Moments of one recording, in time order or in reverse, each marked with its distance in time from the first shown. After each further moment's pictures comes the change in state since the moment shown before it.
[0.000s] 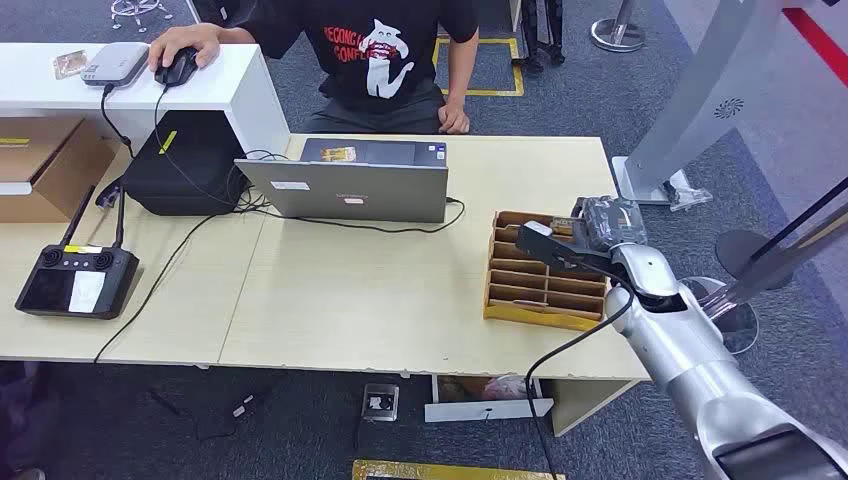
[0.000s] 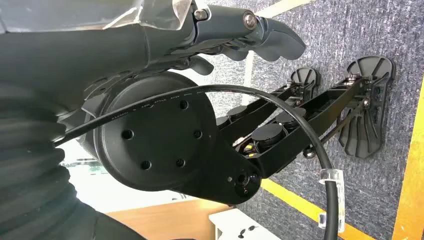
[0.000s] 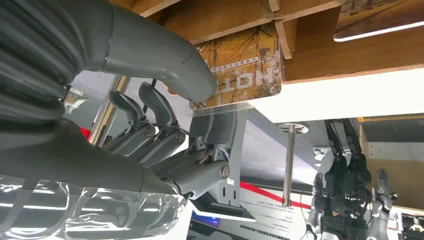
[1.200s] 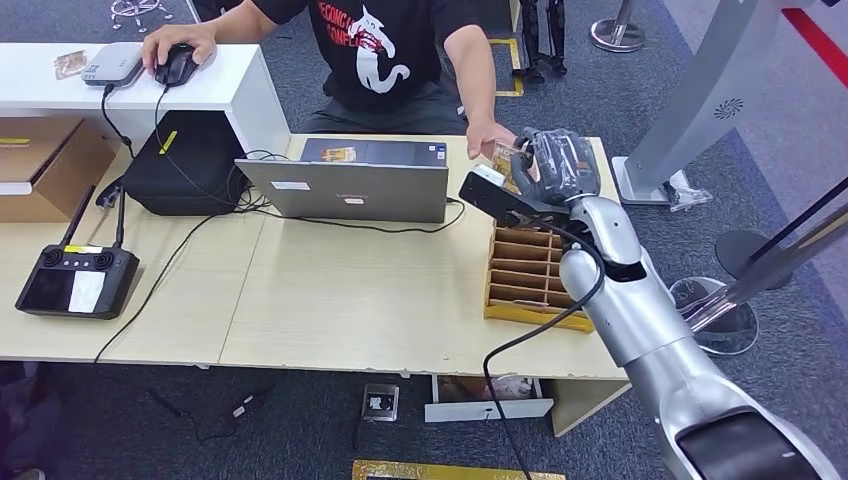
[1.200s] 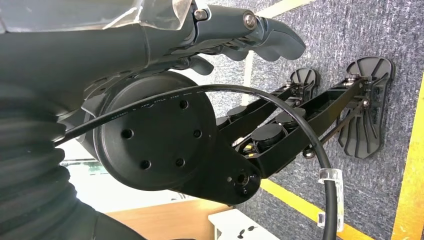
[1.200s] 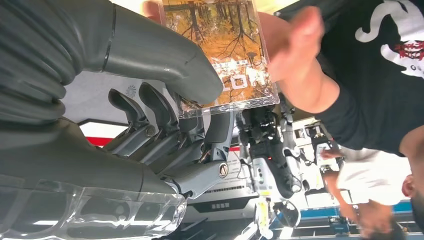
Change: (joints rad) left arm -0.003 -0.003 0.001 0.000 0.000 0.007 -0.017; right arm -0.059 0.164 -0.047 -0.197 -0.050 -0.070 -0.081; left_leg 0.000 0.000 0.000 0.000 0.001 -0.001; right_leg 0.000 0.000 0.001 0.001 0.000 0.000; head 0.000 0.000
